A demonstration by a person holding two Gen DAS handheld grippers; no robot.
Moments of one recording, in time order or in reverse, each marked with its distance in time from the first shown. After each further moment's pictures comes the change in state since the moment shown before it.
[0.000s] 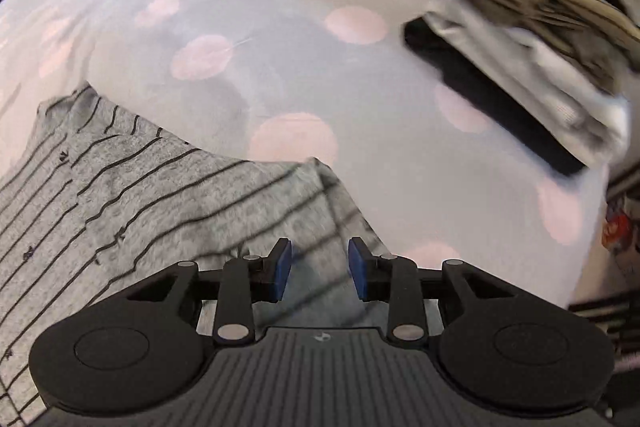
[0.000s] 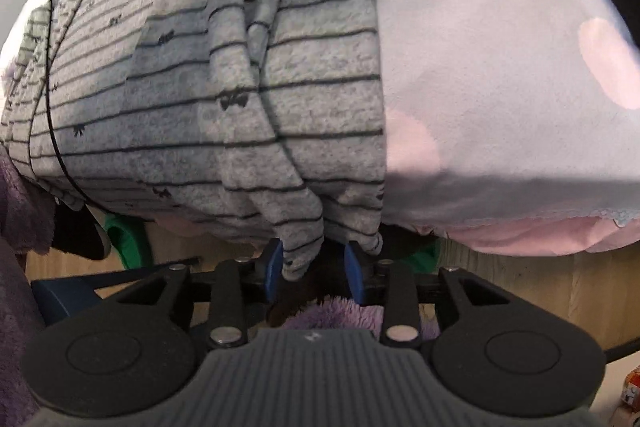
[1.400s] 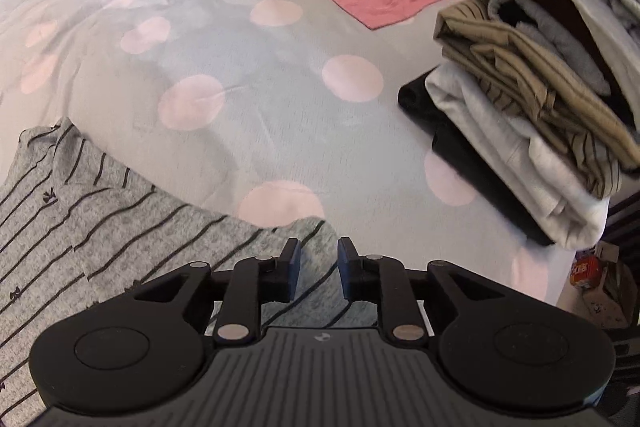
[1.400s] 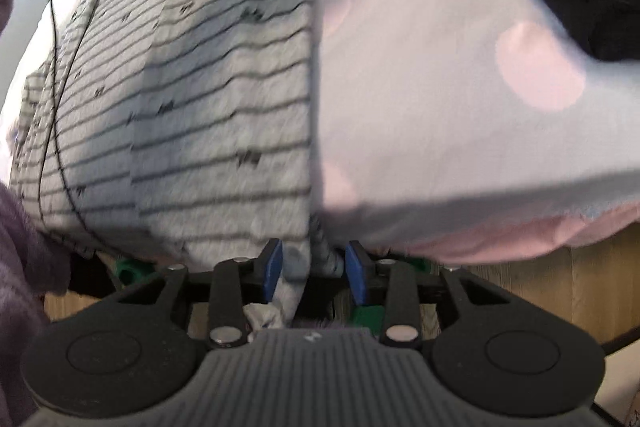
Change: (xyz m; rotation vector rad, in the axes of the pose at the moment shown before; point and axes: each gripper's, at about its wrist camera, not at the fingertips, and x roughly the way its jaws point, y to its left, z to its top) left arm -0.016 0.007 0.051 -0.045 -0.033 -0.097; right arm -0.020 -0.038 0.010 0.120 -0.075 0.023
